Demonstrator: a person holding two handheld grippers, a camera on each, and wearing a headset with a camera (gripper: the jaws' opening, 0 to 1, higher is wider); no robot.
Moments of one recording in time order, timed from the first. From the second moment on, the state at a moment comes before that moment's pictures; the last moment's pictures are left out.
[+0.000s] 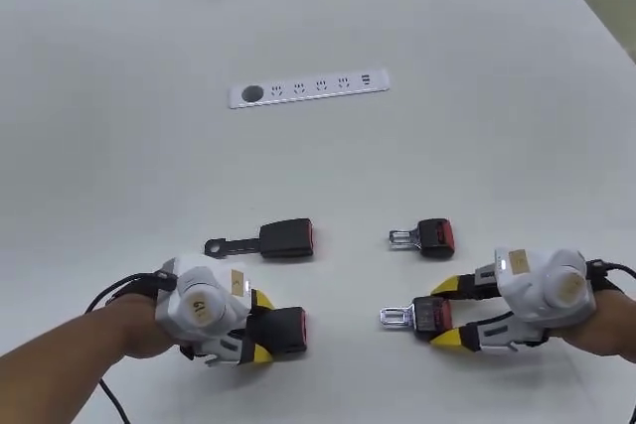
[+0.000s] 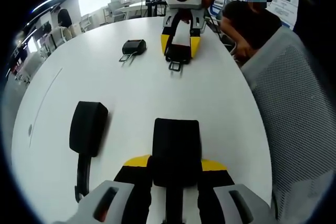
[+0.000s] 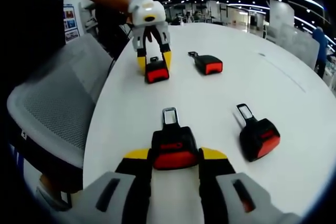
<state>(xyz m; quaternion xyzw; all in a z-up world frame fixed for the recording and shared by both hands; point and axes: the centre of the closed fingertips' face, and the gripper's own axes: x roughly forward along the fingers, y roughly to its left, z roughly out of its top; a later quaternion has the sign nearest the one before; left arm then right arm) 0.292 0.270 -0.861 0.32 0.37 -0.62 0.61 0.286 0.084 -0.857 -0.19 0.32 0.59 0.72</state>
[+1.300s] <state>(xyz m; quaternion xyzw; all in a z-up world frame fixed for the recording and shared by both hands) 0.292 0.271 -0.861 0.33 0.38 -0.62 0.61 0.287 0.159 -0.858 -0.17 0.29 0.61 0.71</state>
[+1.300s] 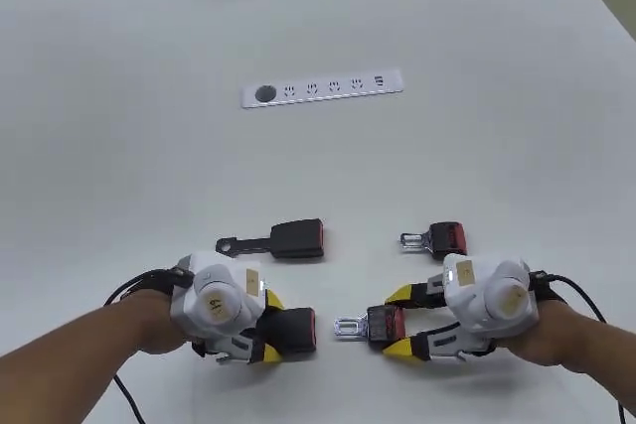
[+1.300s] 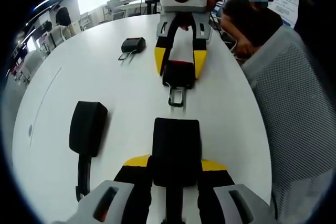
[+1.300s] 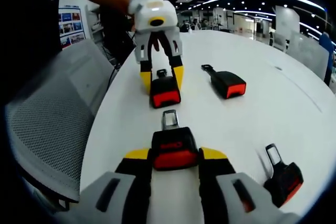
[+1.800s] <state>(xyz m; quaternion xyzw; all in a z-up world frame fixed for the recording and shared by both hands) 0.291 0.272 -0.862 0.34 0.38 -0.62 0.60 0.288 0.182 -0.856 -0.16 0.28 0.63 0.71</state>
